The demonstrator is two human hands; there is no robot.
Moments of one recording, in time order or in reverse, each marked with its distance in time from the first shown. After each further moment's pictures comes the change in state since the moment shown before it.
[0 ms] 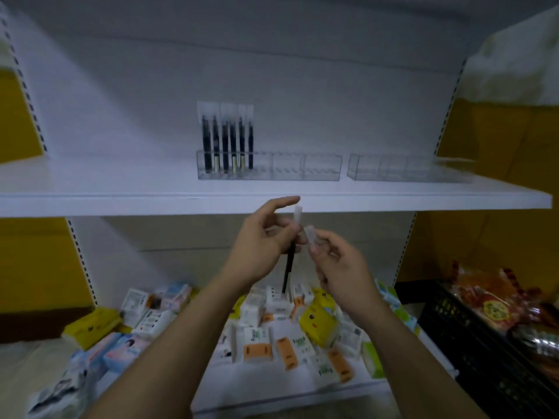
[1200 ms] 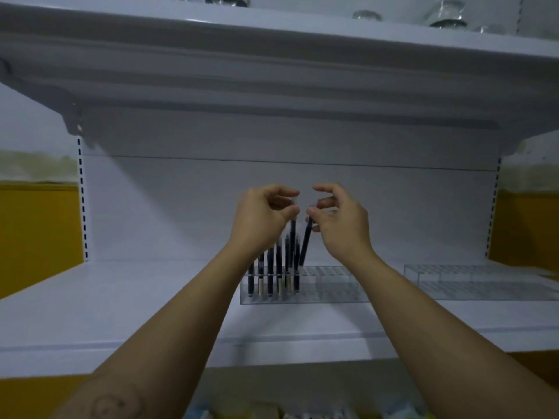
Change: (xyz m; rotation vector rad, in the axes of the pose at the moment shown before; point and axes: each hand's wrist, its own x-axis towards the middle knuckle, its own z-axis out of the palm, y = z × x) left_hand 0.184 0.126 -0.104 0.558 0.250 0.279; right_hand 0.242 -0.143 0.061 -0.135 0.245 -0.399
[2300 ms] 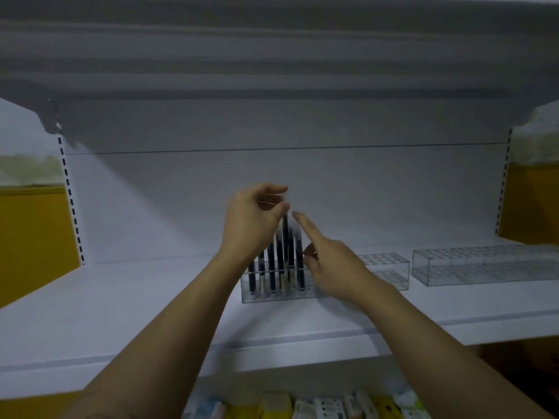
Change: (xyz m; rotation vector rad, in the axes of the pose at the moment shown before) left_hand 0.007 -0.028 0.004 0.092 0.056 0.035; right_hand -0.035 0.047 0.010 -0.529 -0.517 -0.020
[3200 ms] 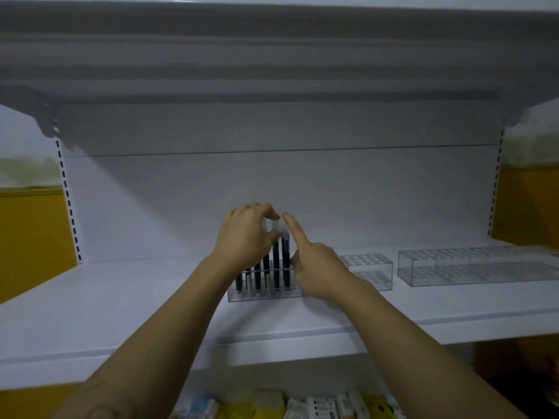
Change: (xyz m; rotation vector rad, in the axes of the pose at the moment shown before) left_hand -0.005 -0.012 0.016 0.617 -0.208 0.118; right_hand -0.004 -0.001 -0.007 -0.034 -0.120 0.055
